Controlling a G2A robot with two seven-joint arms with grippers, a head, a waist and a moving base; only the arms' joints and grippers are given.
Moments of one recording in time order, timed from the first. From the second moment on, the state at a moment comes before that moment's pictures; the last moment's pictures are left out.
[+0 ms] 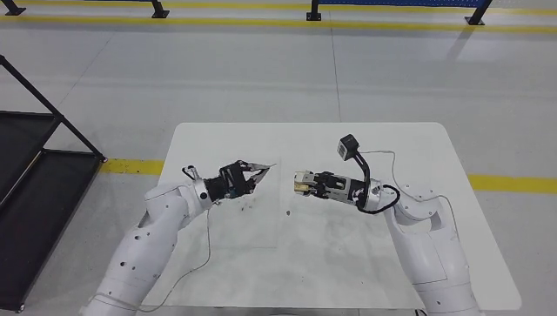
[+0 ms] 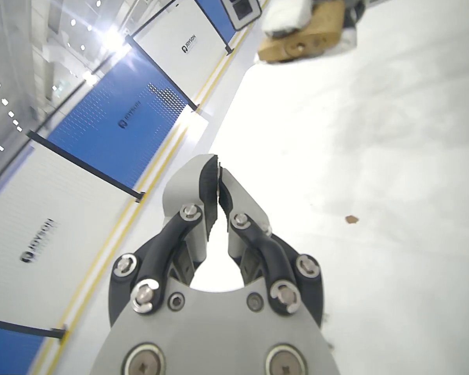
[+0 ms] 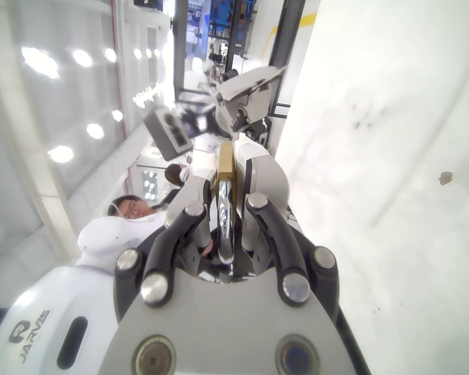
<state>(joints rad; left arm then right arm) 1.42 -1.13 -1.38 -1.57 2.10 -0.57 0.65 -1.25 -1.38 1.29 -1.51 0.15 -0.03 1.14</state>
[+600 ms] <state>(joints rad) 1.38 -1.08 -1.35 -1.50 2.67 0.06 0.99 -1.25 -1.38 1.29 -1.51 0.15 -0.03 1.14</state>
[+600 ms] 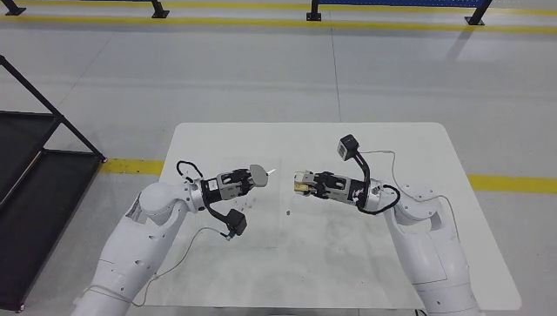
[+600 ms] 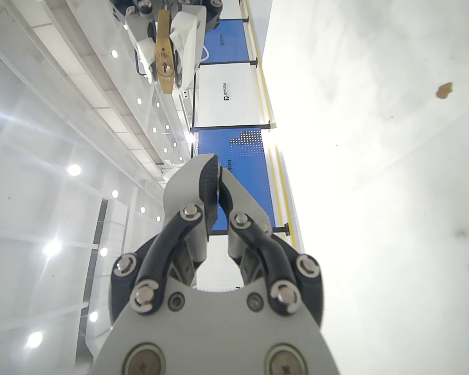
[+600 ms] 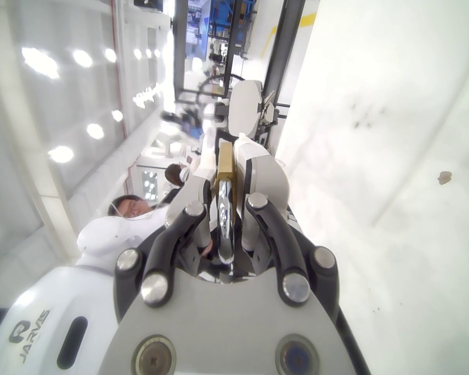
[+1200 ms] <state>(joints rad) 1.34 -1.07 -1.35 -1.48 2.75 0.20 1.10 -1.25 -1.38 1.29 -1.51 0.15 -0.03 1.14</state>
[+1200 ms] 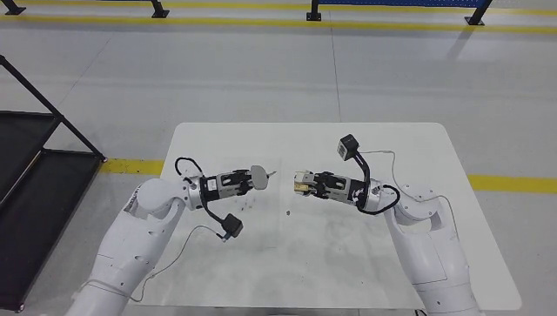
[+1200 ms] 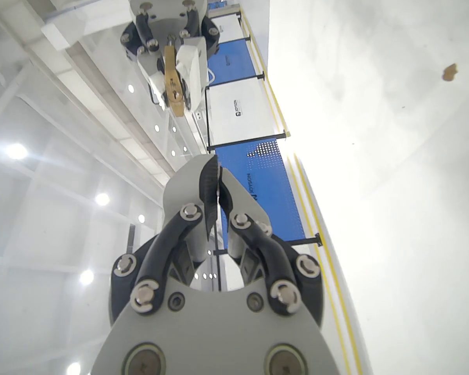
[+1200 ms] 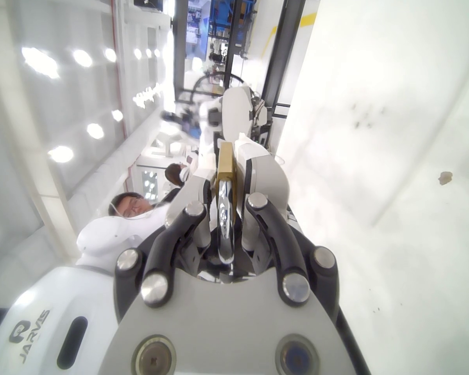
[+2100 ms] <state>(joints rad) 1.18 -1.05 -1.27 -1.35 2.56 0.39 1.43 -1.25 -1.38 1.29 -1.51 0.15 -0.03 1.14</state>
